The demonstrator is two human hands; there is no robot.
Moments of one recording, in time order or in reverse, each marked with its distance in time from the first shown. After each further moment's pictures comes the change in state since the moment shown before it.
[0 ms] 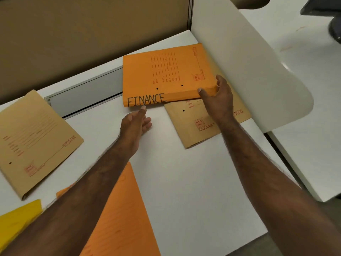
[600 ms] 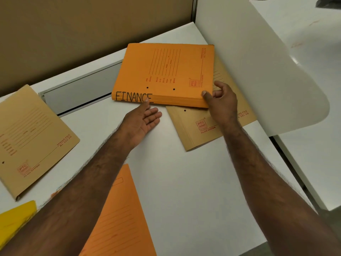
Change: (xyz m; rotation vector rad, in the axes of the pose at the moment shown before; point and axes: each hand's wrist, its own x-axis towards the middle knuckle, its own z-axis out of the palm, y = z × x) left_hand 0.025 0.012 0.016 -0.214 -0.165 -0.175; right_hand 0.002 0.012 0.009 0.161 -0.032 0.112
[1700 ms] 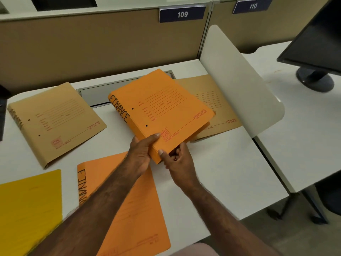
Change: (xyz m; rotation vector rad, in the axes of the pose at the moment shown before) left_hand -0.151 -0.067 -0.070 -0.154 0.015 0.175; right_hand -0.294 -0.020 0.038 0.305 -0.414 -0.108
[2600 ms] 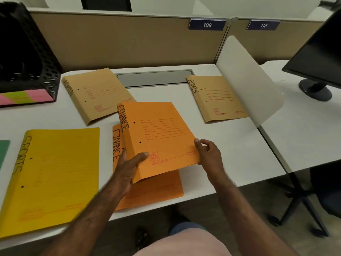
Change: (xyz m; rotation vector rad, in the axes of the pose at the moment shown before) left_hand -0.179 -0.054 -0.170 0.112 0.000 0.162; right_hand -0.111 0.015 -0.026 -0.306 0.191 0.185
